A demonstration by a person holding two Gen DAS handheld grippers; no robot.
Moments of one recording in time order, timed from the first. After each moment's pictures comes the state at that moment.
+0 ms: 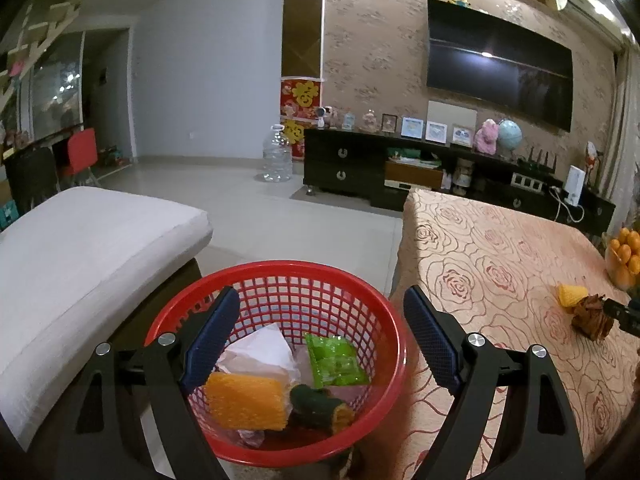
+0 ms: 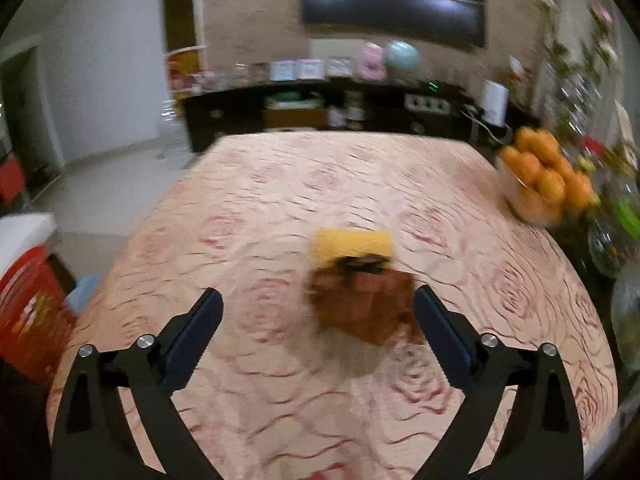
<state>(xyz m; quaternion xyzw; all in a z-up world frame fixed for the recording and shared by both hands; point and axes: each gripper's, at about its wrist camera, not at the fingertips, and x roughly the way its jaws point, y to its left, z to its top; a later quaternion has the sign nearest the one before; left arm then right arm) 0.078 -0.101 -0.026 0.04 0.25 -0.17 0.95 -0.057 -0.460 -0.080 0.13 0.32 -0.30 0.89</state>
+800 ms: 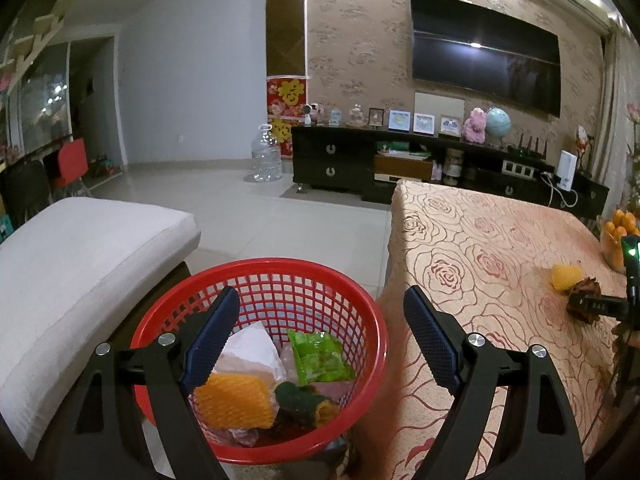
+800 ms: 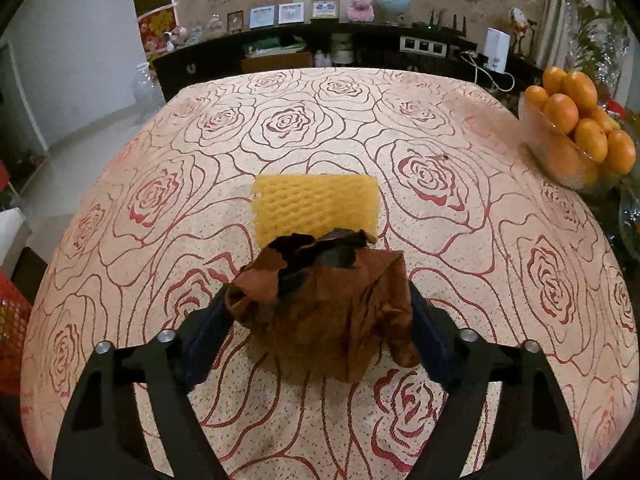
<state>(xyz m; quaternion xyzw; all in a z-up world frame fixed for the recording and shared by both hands) 0.071 -0.116 -0.033 0.06 0.25 -0.19 0.95 -0.017 -0.508 -0.128 0.16 0.40 -0.28 0.86</state>
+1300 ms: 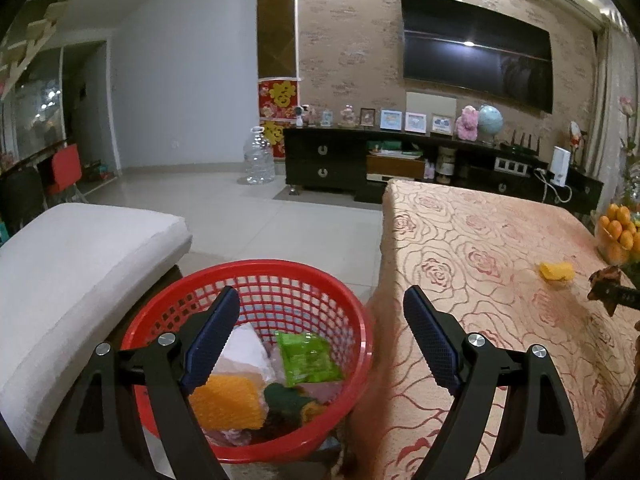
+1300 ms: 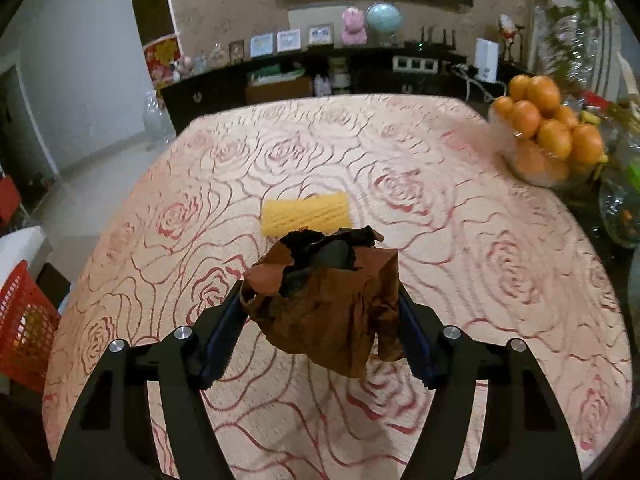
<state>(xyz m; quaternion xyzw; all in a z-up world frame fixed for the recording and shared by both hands) 0.064 -0.128 -0.031 0.07 0.25 -0.21 0.94 -0.073 -0.498 -0.091 0.17 0.34 -0.29 0.88</state>
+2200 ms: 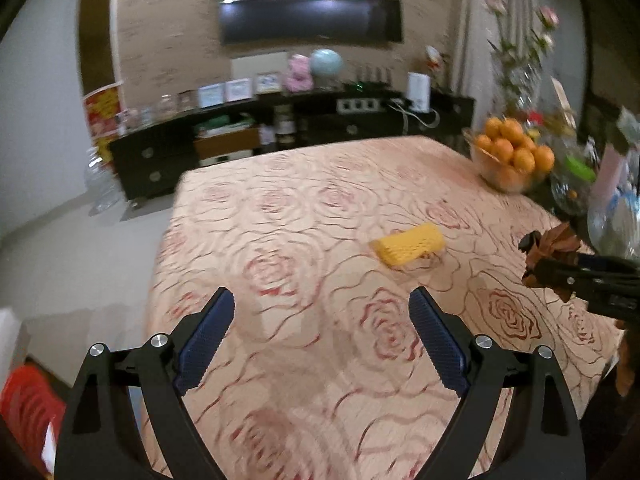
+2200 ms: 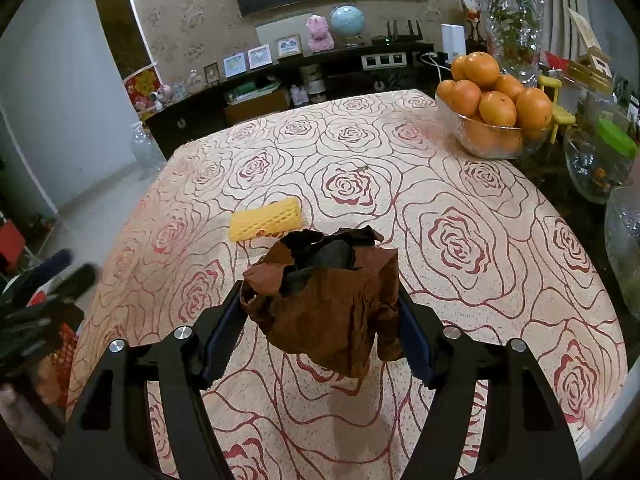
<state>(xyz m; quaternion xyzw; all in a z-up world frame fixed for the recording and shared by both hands) 0.048 -0.373 -0.067 0.18 0.27 -0.45 0.83 -0.122 -0.516 -0.082 0.23 0.32 -0.30 0.87</state>
